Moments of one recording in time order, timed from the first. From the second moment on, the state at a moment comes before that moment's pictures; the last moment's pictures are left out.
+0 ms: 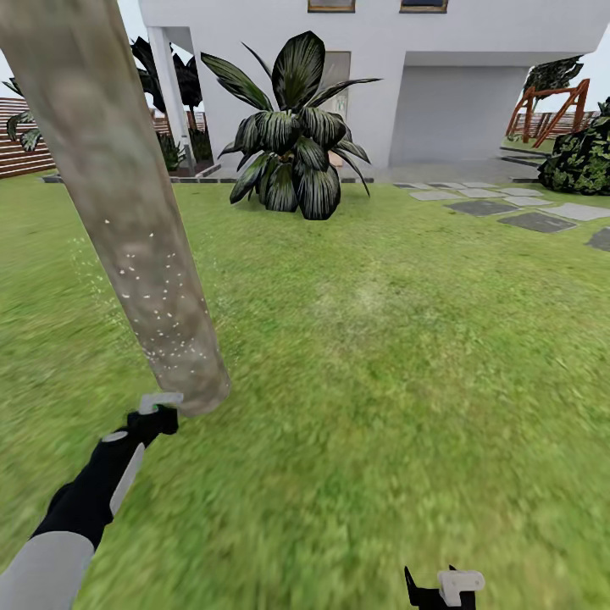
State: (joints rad) left arm -0.60 0.18 0.07 -0.93 0.09 0.33 -0.02; right arm -0.40 -0.05 -0.52 -0.03 0.52 -0.70 0.02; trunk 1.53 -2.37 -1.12
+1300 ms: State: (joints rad) left arm -0.56 0.09 0.08 -0.71 0.06 0.09 0.11; right arm -0.40 -0.05 -0.52 -0.03 0.52 -0.70 0.02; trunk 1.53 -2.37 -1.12
